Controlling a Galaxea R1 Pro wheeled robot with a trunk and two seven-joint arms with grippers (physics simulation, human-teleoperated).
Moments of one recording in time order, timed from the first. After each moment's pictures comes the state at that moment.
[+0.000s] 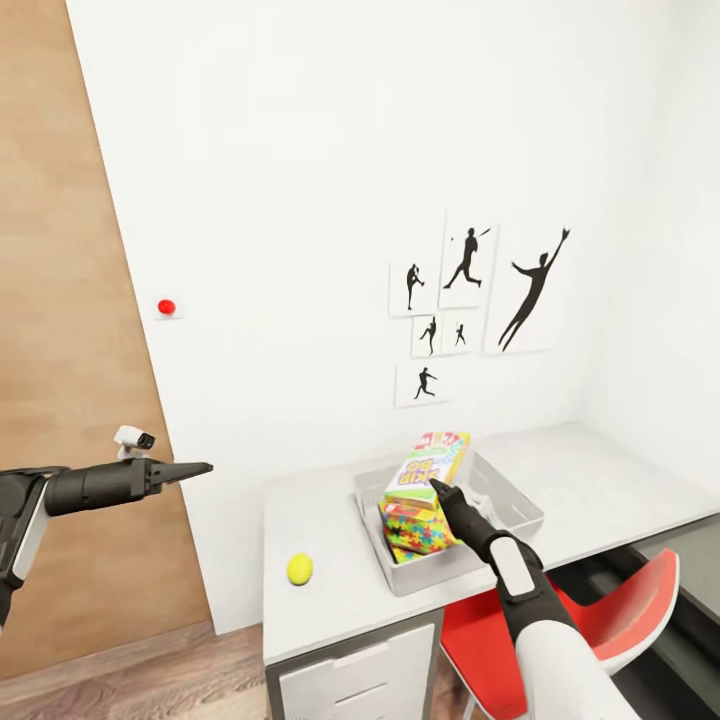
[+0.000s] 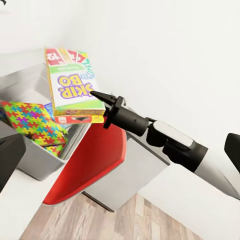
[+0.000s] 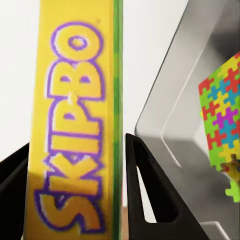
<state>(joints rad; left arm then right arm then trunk) -0.61 0.40 0.24 -1.24 0.10 1.02 -1.57 -0.66 0.15 -0.50 -0.68 -0.61 0.42 0.30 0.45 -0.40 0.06</state>
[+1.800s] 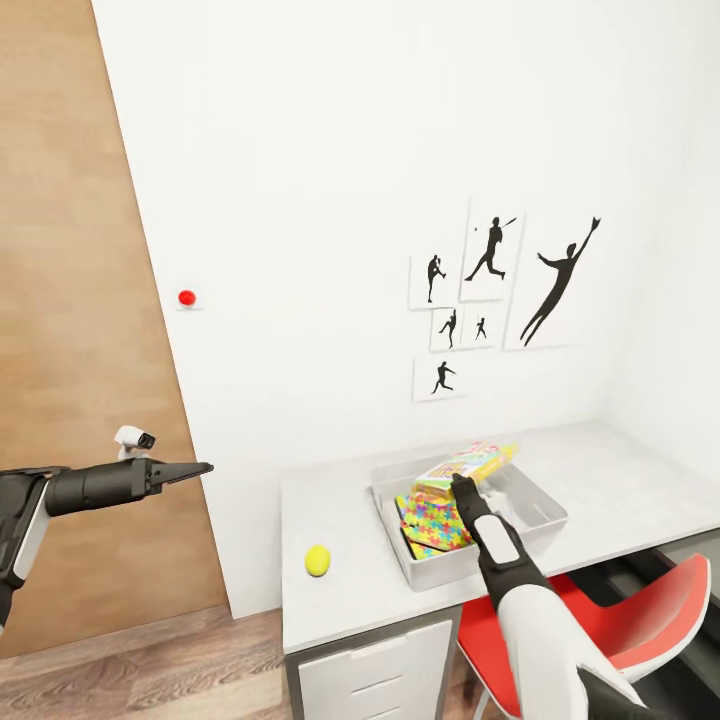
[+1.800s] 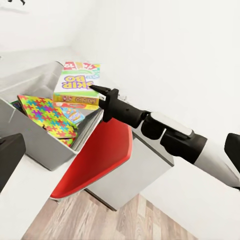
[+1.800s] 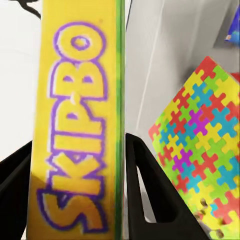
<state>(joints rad) -0.61 0.40 0.24 -1.24 0.10 1.02 -1.57 -0.77 0.17 -0.54 -0.55 -0.70 0.05 -0.01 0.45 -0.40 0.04</state>
